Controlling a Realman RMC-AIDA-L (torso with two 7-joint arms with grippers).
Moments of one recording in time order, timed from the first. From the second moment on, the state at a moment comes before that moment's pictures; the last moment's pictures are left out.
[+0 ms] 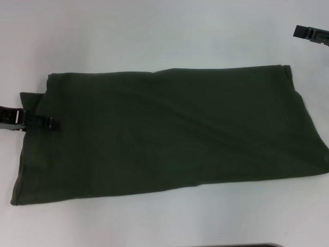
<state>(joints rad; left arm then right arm) -0.60 -2.02 -2.54 -0.87 -0.48 1.59 -2.34 0.49 1.96 -0.42 -0.62 -2.07 -1.36 1.89</state>
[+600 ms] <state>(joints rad) -0.60 -2.02 -2.53 -0.87 -0.48 1.59 -2.34 0.49 1.96 -0.42 -0.62 -2.07 -1.36 1.89</state>
